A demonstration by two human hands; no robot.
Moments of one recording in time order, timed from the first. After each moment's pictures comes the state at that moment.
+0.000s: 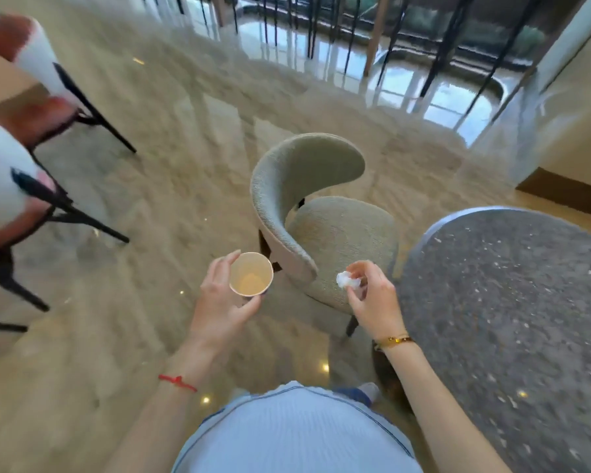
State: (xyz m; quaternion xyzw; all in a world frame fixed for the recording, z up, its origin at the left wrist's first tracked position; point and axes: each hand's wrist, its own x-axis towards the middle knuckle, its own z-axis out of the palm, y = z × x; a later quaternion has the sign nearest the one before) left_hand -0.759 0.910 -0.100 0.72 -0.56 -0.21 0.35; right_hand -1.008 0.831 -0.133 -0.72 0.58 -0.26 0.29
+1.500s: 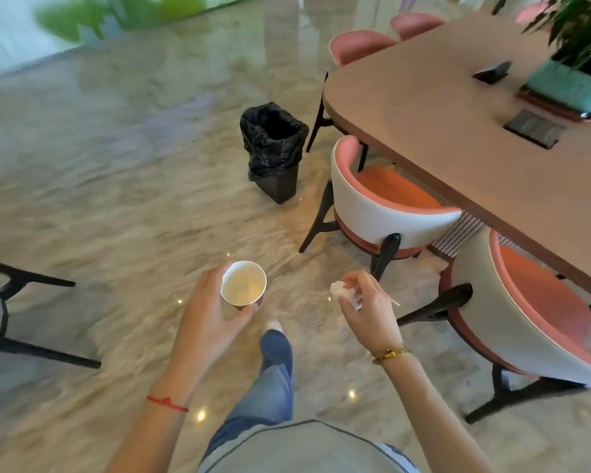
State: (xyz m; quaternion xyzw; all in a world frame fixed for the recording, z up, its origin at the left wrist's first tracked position) left_hand -0.103 1.289 -0.116 0.87 0.24 0.19 0.38; right_hand 0.043 1.061 -0.134 -0.89 -0.24 0.07 0.38
